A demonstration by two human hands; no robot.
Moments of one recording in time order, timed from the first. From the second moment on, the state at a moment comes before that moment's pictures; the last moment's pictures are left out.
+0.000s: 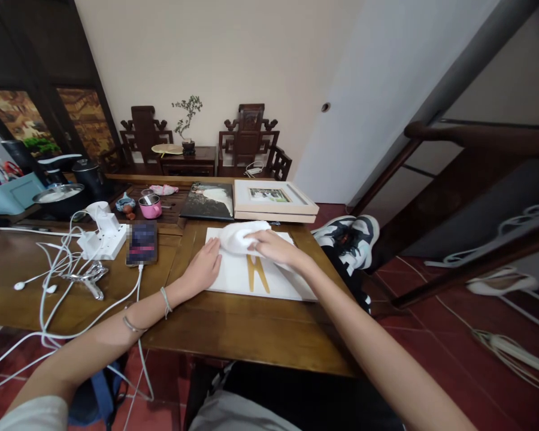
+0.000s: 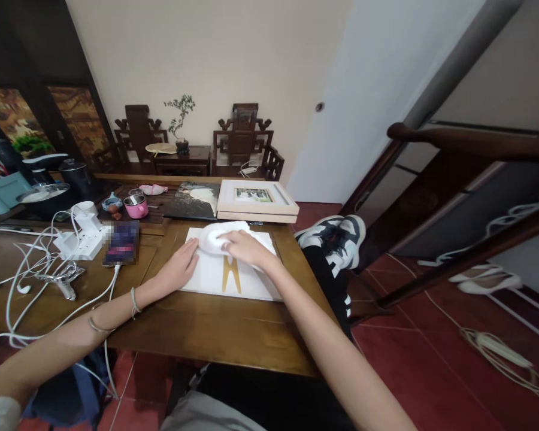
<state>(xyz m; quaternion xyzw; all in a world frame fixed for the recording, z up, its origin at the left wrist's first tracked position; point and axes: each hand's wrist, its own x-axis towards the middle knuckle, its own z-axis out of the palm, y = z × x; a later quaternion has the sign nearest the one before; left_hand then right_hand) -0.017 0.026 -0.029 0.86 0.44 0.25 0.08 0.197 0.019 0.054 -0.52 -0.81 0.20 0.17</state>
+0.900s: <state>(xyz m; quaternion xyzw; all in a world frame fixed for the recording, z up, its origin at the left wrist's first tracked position) -0.010 0.023 -0.025 0.85 0.47 0.18 0.15 0.299 -0.143 0.005 -0.50 -0.83 0.16 0.18</state>
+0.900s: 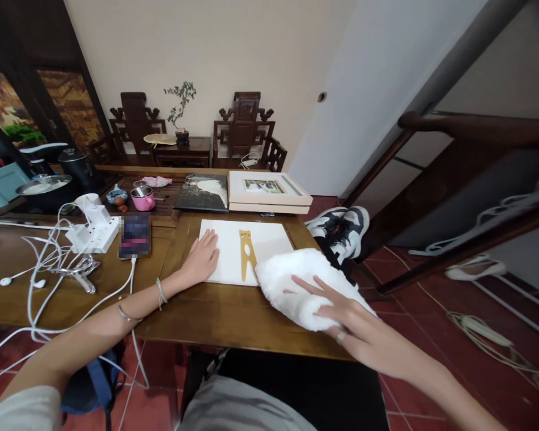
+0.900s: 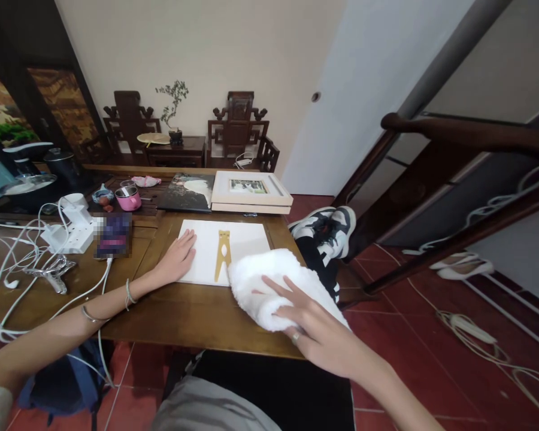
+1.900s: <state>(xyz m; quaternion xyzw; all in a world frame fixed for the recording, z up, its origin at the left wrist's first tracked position) -0.012 0.023 -0.026 0.86 0.46 0.17 0.11 0.295 -0.110 0.023 -0.52 -0.82 0.17 0.13</state>
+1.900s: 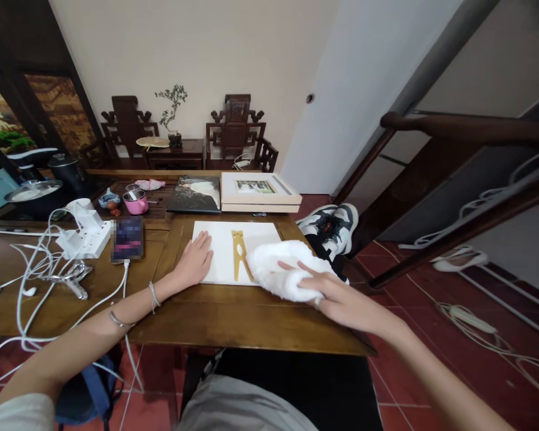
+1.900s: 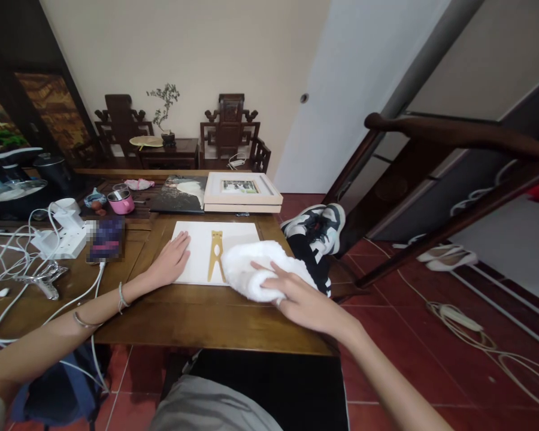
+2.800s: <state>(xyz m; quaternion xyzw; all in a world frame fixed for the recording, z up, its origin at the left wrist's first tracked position) -0.011 0.022 -0.023 0.86 0.47 0.16 0.12 0.262 -0.040 0.033 -0.57 -0.80 0.14 0.11</state>
